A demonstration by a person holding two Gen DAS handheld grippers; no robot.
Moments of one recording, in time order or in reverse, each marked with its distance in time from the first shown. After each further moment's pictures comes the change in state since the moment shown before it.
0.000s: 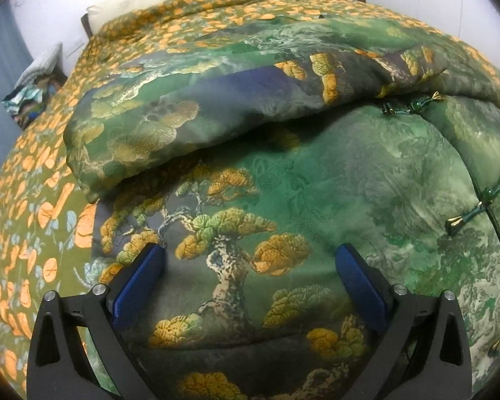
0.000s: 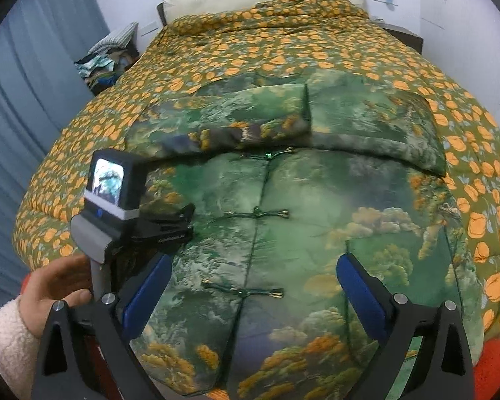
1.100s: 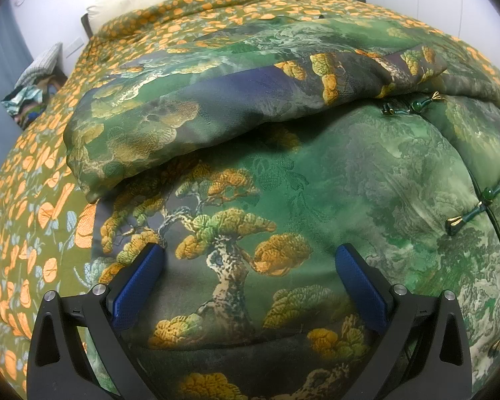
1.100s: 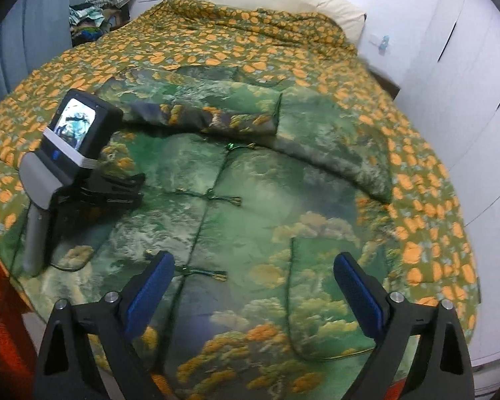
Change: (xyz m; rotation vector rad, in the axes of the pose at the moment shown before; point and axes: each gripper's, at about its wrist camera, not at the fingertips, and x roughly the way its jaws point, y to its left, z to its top) left arm 0.005 0.005 0.003 -0.001 0.000 0.000; right arm -0.004 0.020 -0.020 -0.225 -0.027 -0.337
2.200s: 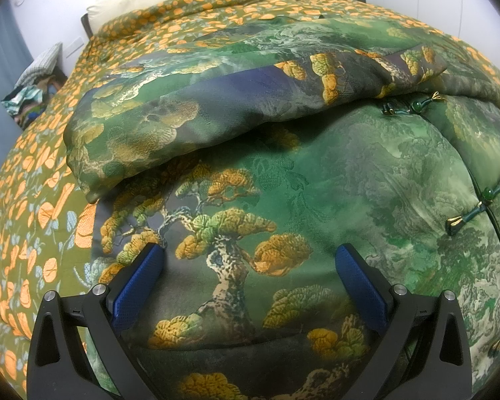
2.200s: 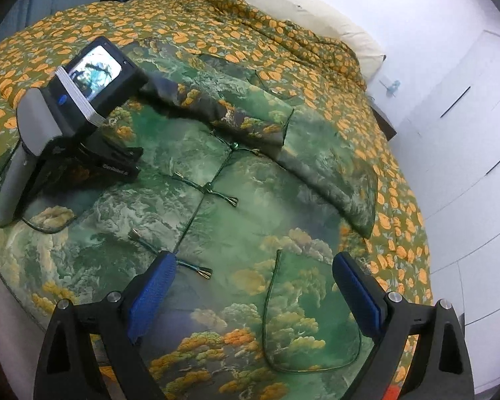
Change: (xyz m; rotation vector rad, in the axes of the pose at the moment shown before) left arm 0.000 0.000 0.000 -0.001 0.000 0.000; right arm 0.006 0.031 -0.007 -0.241 -0.023 -0.134
